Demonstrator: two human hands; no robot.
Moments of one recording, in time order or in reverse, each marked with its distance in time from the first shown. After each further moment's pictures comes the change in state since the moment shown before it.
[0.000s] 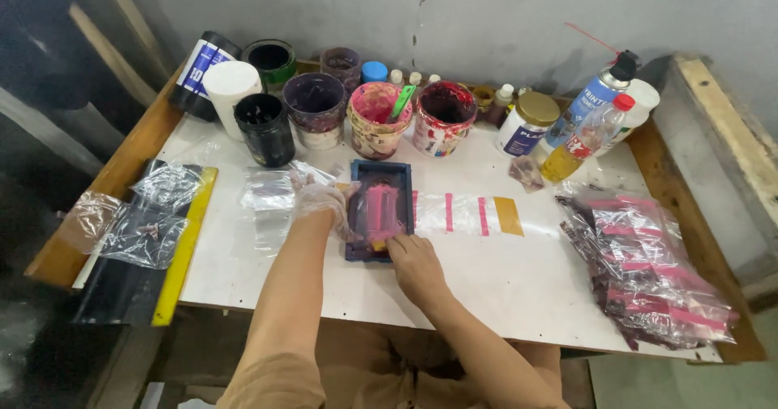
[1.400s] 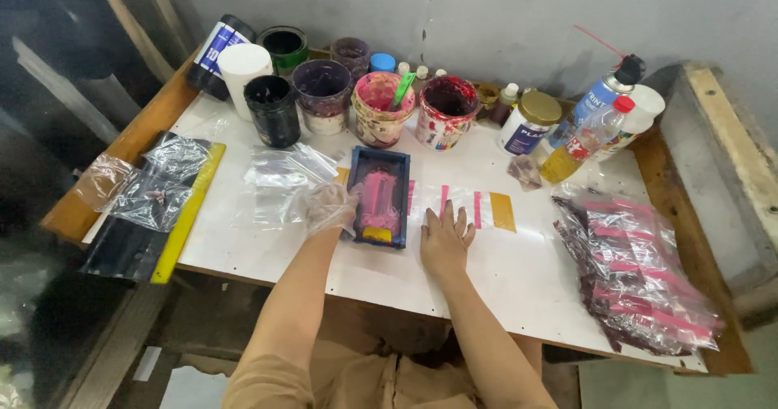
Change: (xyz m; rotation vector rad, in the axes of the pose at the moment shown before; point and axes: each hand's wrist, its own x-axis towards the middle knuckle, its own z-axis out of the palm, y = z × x) left_hand 0.219 0.076 0.128 -0.776 1.167 -0.993; right_hand -0.005 0.046 -0.029 0.137 -0.432 0.723
